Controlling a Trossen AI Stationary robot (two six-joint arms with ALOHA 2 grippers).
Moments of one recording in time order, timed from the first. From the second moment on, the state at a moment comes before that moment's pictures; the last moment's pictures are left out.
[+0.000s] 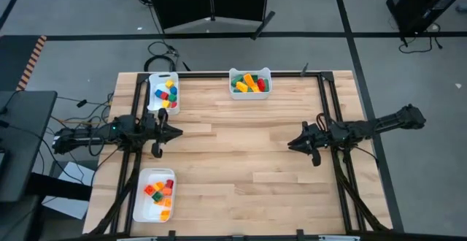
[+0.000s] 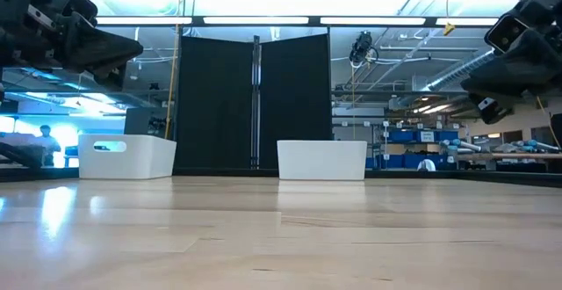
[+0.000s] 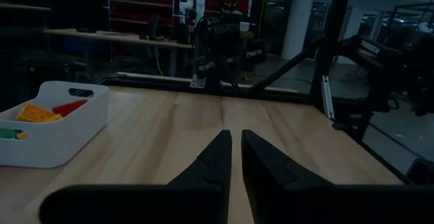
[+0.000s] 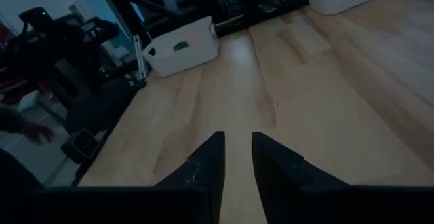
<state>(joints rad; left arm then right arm) 0.05 0.00 0.01 0.04 0.05 -0.11 0.21 0.27 0.01 0.05 0.08 0.42</state>
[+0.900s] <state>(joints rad) 0.05 0.00 0.01 0.04 0.06 -0.11 -0.03 0.17 0.01 0.01 -0.11 0.26</state>
